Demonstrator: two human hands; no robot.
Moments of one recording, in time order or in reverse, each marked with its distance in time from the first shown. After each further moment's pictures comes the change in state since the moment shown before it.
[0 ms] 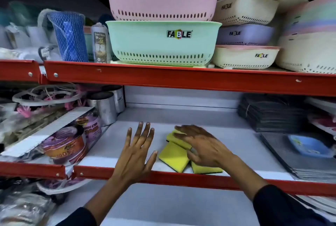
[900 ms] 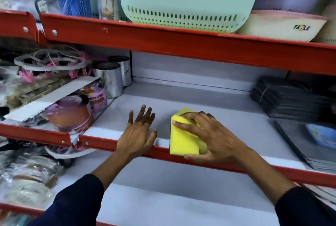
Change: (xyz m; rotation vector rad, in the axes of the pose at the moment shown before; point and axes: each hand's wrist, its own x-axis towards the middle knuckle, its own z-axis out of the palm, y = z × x) left_hand -0.006 -0.027 0.032 -0.146 -0.138 -0.128; right_hand -0.010 -0.031 -0.014 0.146 -0.043 -0.132
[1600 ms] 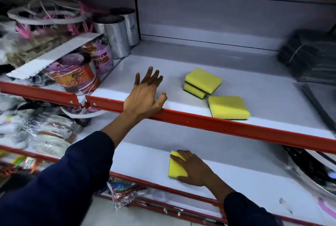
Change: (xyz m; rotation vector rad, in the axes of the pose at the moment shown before) left_hand -0.001 0.001 0.004 -0.042 -0.053 -0.078; right_hand -0.092 -0.046 0.297 0.257 -0.513 0.178
